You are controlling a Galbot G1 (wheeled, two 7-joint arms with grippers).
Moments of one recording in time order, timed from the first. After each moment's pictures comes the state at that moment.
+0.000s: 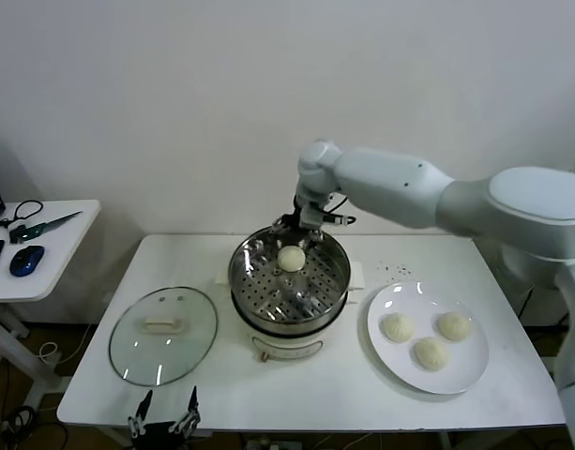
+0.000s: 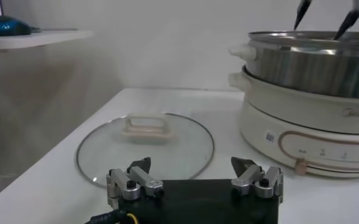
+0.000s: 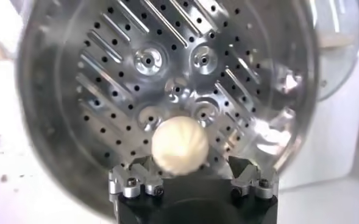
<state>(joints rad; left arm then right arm) 1.90 -1.50 -0.54 -2.07 -0.11 0.03 -0.10 0.75 1.28 -1.55 1.02 0.12 0.56 -0.95</state>
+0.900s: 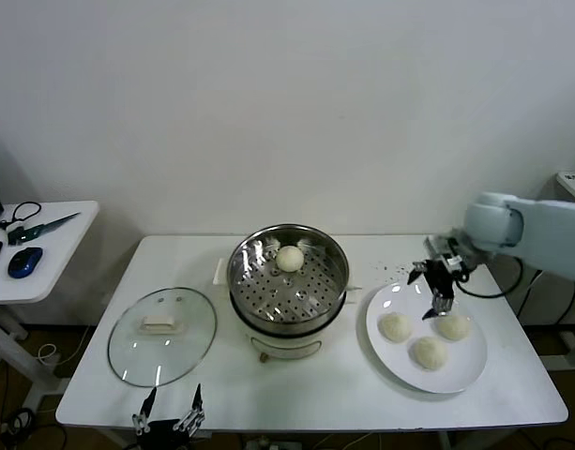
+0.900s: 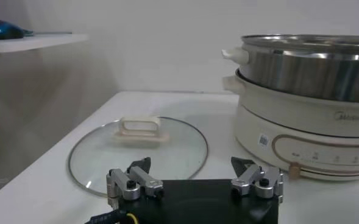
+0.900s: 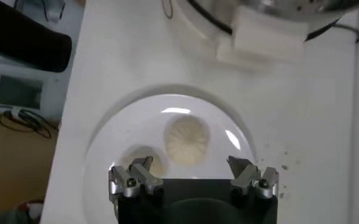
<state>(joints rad) 1.89 -1.51 -0.53 -2.06 -0.10 0.02 -0.10 0.69 0.63 -1.71 1.48 0.50 -0.27 -0.87</state>
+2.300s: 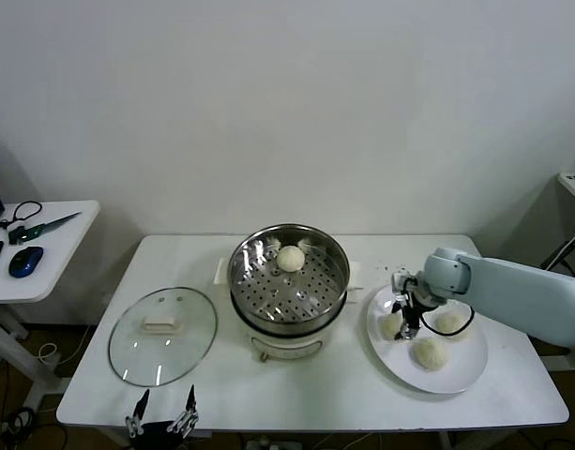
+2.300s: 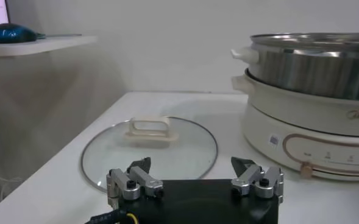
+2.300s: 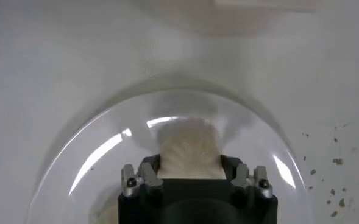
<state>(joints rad) 1.90 -1.51 -0.55 -2.07 -0.10 0.02 -0.11 0.27 0.73 -1.37 1.30 0.40 -0.45 -0.77</state>
